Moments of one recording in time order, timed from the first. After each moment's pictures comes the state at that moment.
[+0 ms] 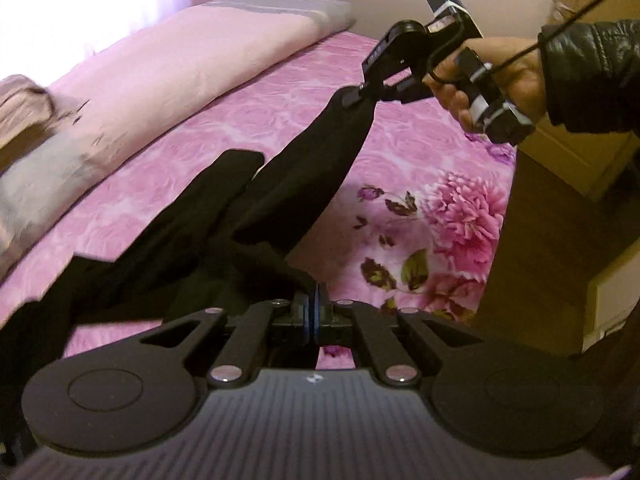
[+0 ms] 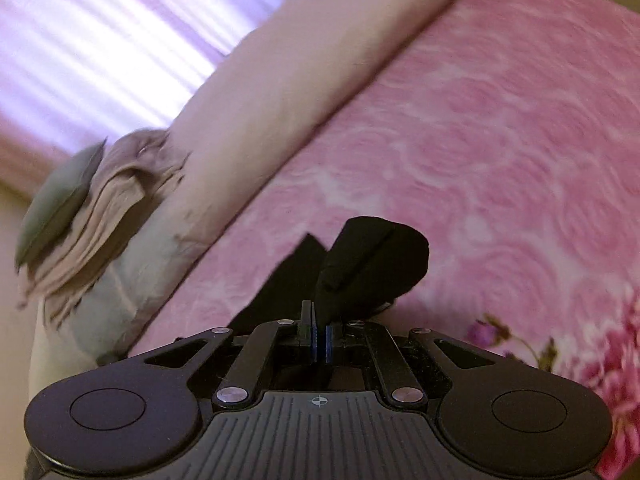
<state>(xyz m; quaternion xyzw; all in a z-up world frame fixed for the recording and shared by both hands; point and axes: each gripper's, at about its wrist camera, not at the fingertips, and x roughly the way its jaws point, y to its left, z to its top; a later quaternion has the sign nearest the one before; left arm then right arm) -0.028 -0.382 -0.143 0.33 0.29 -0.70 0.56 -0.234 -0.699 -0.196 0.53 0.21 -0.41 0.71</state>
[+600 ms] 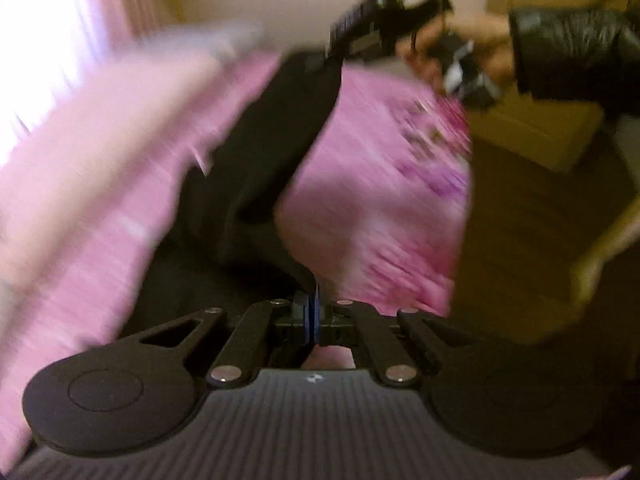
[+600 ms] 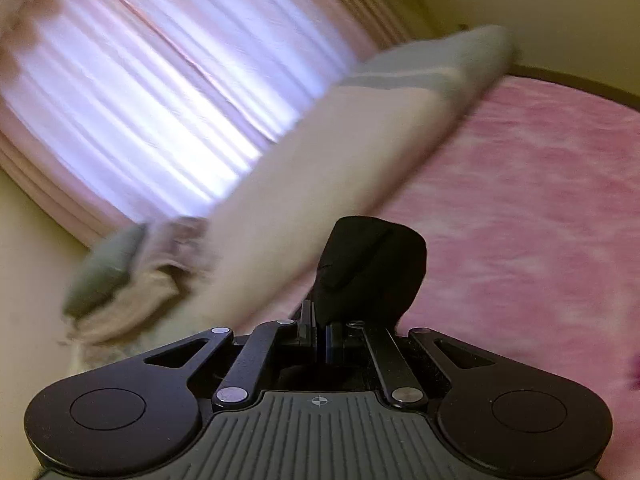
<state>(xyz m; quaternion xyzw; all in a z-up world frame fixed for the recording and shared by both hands) -0.230 -0.508 -0.124 0.39 0.29 -0.74 0.47 -0.443 -0.820 -0.126 0.46 0.15 -0.40 0.78</state>
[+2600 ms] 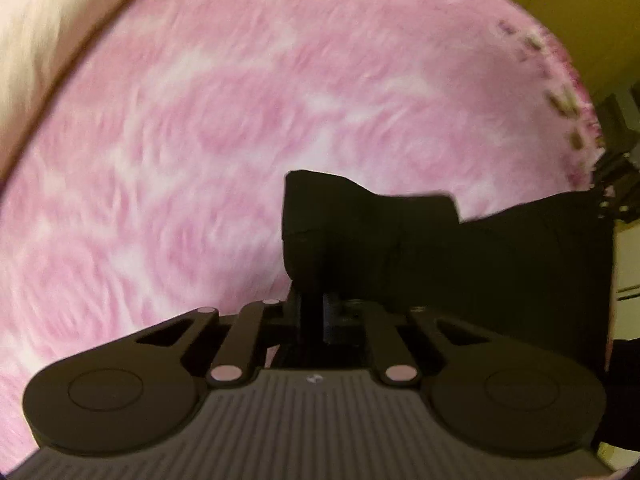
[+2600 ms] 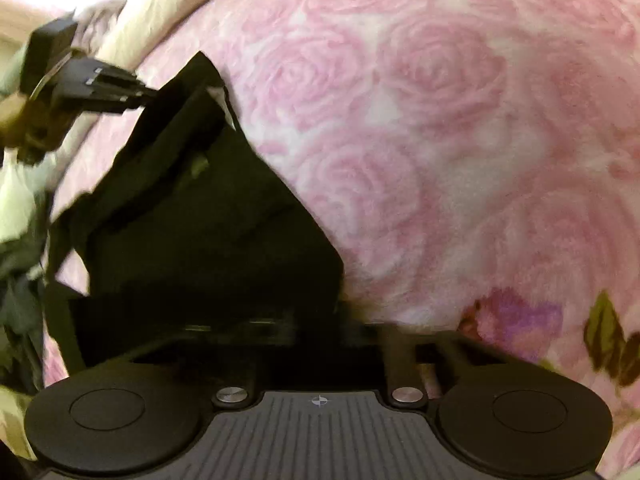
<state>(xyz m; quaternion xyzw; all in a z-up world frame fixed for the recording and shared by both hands) -0.182 -0.935 -0.325 0.48 0.33 -0.73 0.37 -0.536 -0.896 -0.363 0.47 0.43 -0.24 0.73</state>
